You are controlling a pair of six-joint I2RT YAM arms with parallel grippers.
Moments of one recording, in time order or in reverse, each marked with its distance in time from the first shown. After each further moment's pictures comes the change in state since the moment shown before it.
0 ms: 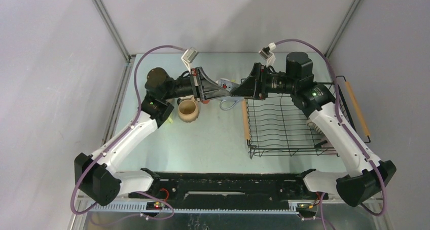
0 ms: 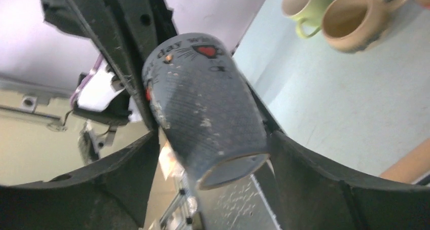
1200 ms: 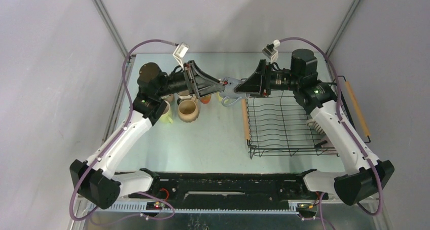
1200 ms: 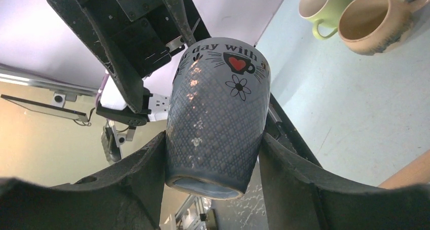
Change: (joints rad) left arm 0.068 -0.038 0.066 -0.172 -0.053 0.192; right arm -0.072 0.005 -0.004 0.032 -0.081 0.059
